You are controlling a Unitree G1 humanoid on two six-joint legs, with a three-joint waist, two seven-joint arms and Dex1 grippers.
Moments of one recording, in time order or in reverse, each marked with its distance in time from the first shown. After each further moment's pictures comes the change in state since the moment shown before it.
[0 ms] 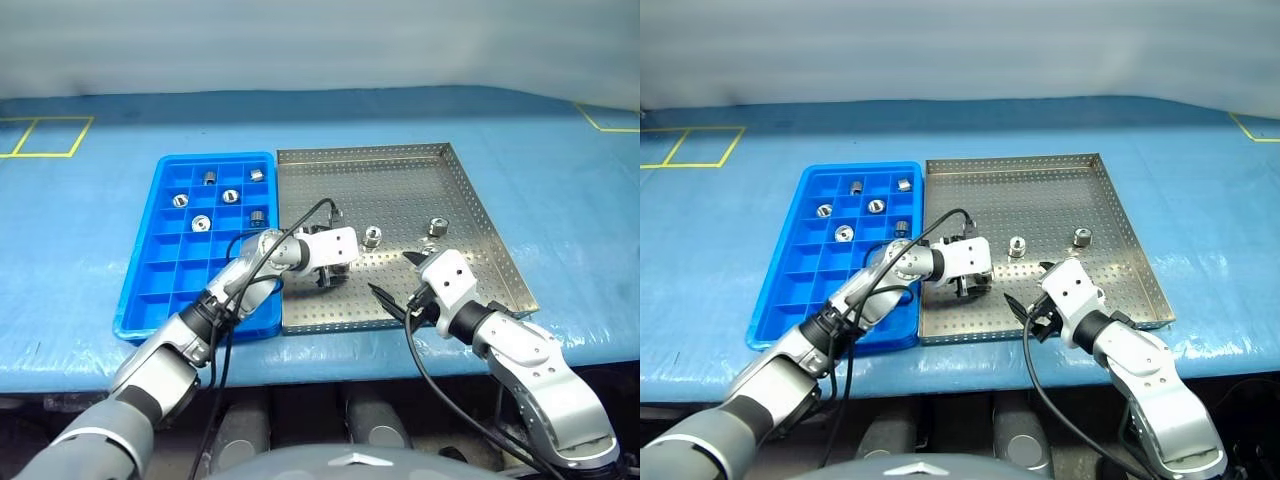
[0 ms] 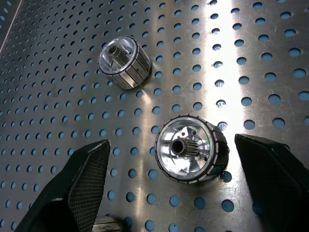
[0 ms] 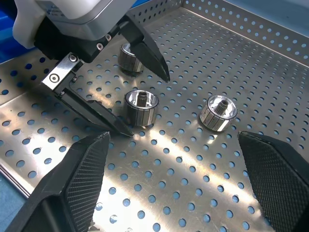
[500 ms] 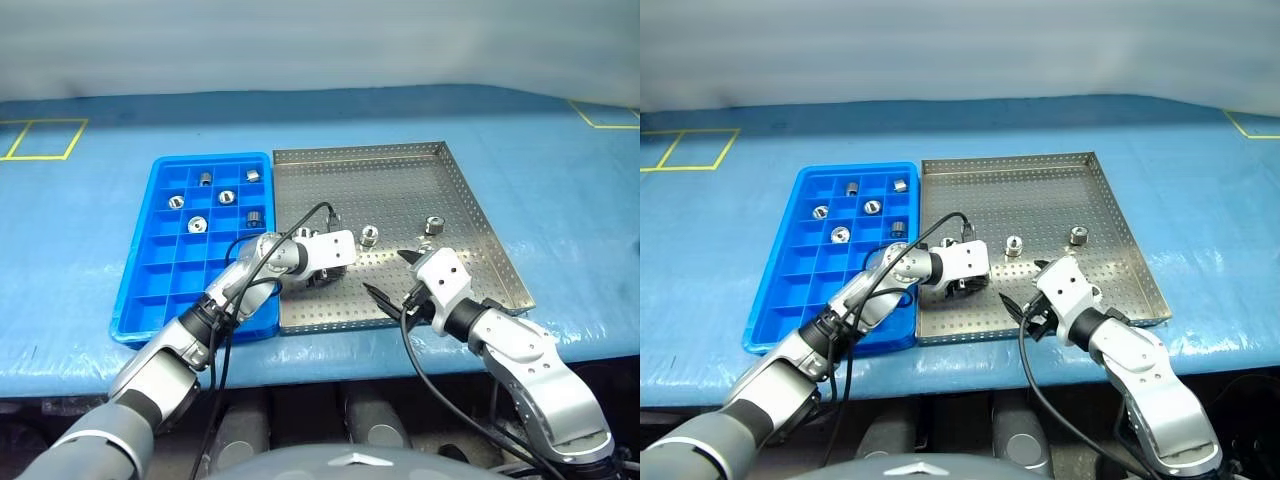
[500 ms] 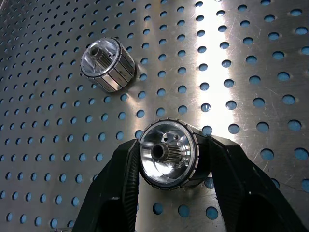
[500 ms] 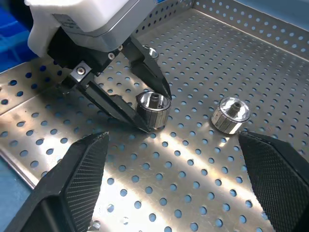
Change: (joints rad) left arm 0.019 -0.001 0.018 -0.004 0.004 0.005 -0.004; right arm -0.029 -0.001 0.033 0.028 0.020 0.005 0.042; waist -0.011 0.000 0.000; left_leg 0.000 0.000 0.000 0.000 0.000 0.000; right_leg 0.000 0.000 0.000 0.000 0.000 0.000
